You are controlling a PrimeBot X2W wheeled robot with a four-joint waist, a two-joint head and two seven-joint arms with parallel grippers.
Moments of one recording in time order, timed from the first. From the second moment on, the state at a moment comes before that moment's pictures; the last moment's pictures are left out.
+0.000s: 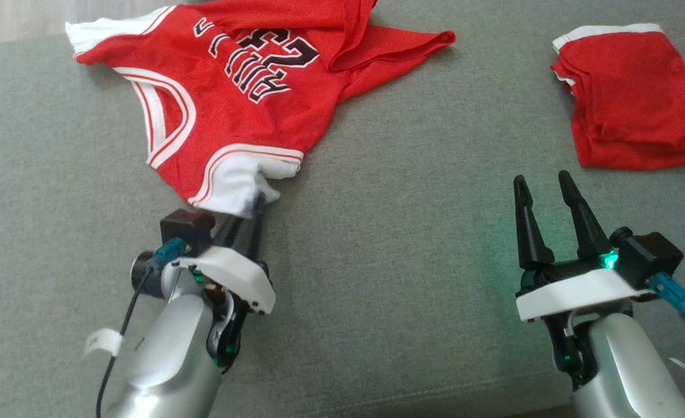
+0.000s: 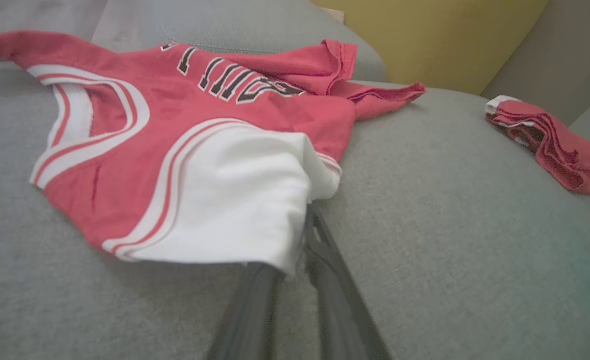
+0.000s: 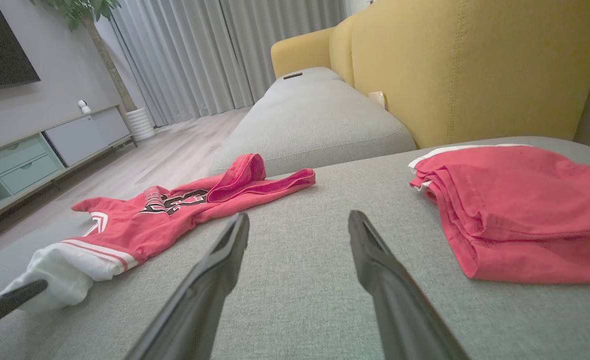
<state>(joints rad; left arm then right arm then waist) -0.42 0.04 -0.39 0.67 -0.34 -0.06 -0.25 -0.18 -0.07 0.12 0.24 0.27 0.13 -0.21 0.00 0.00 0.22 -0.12</state>
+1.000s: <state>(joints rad) -0.14 0.10 -0.18 0.32 -0.17 -0.11 -0.25 -0.17 -0.07 0.12 0.29 0.27 0.13 -0.21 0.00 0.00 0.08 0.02</state>
